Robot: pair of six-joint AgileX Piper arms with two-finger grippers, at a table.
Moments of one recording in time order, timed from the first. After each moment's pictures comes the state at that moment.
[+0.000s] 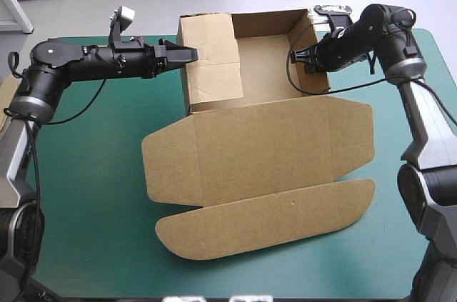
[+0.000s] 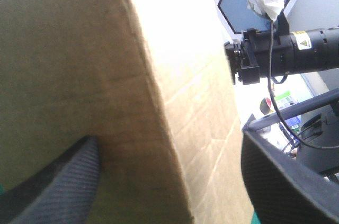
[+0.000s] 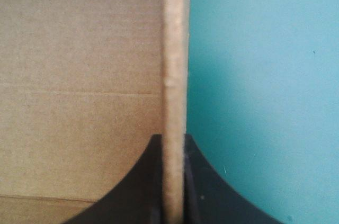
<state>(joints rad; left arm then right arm) -0.02 1.67 -1.60 -1.23 1.12 0.56 0.16 1.92 -2.06 0.31 1.22 -0.06</state>
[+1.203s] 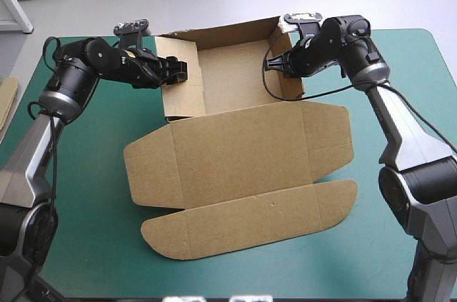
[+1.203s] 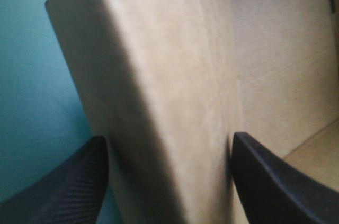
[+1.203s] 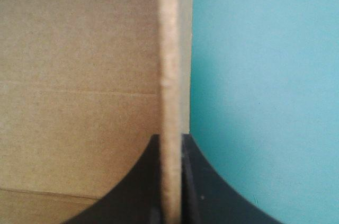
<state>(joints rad) -0.20 1.71 -1.69 -0.38 0.95 0.02 0.31 1.96 -2.06 0.18 1.12 0.07</state>
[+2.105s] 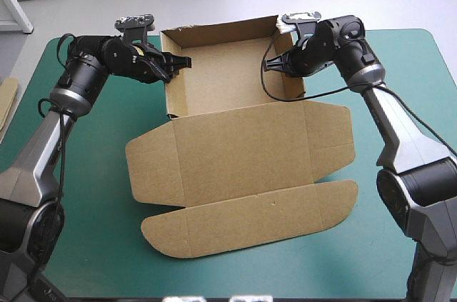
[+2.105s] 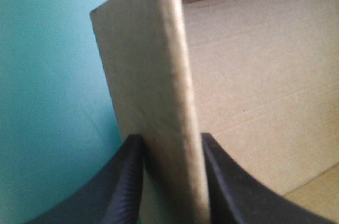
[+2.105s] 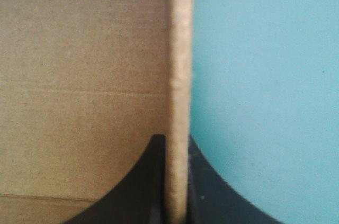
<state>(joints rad) -0.27 1.73 -1.76 -0.19 0.94 -0.13 0.34 1.96 -2.06 0.07 1.11 0.12</state>
